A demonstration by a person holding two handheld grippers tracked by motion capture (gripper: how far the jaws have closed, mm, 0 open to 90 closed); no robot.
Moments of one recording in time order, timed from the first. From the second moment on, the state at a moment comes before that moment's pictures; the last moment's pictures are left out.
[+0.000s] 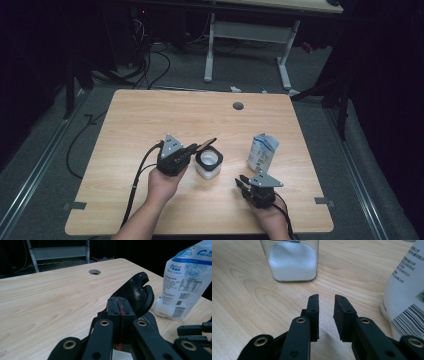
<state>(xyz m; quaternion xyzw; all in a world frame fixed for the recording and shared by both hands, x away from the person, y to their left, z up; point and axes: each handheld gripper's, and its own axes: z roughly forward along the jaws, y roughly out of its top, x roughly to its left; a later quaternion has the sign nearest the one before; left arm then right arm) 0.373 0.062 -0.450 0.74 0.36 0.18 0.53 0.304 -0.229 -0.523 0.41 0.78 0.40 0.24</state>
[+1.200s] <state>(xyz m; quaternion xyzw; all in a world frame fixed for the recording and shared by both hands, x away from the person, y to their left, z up) 0.328 0.133 -0.519 0.76 0.40 0.20 0.47 0.342 -0.192 -0.518 0.42 0.78 0.39 0.25</state>
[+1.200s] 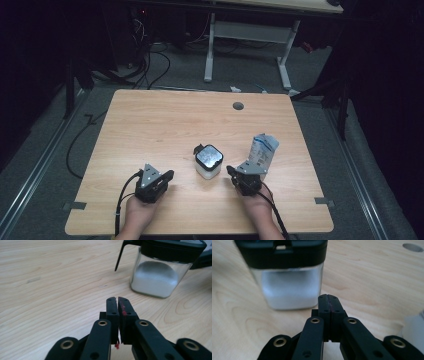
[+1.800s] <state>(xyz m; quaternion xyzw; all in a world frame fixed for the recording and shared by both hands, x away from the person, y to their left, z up) 0.323 0.204 -0.522 0.73 0.47 0.22 0.45 0.370 -0.180 -0.518 0.42 0.77 0.39 0.26</state>
